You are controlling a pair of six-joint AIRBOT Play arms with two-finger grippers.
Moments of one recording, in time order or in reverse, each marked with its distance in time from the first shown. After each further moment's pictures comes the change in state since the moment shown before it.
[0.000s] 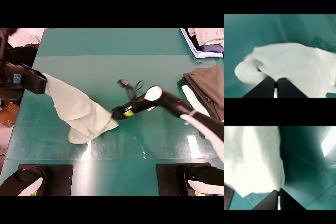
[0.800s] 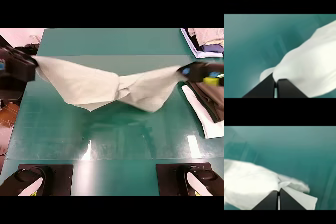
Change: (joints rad) left arm 0.000 -0.004 0.131 -0.004 0.055 0.002; right arm -0.527 0.568 0.133 -0.262 0.074 0.073
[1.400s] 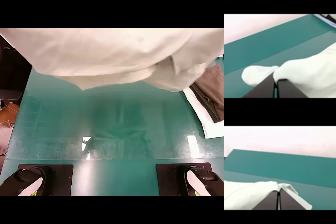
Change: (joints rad) left arm 0.000 0.002 0.407 -0.103 -0.029 0.006; right arm -0.134 0.024 0.542 -0.038 0.162 0.000
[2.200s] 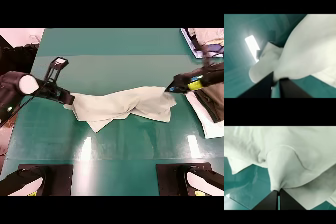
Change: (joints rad) left arm 0.008 -0.251 -0.839 0.068 0.224 -0.004; right arm 0.126 -0.381 -0.474 0.075 0.216 0.033
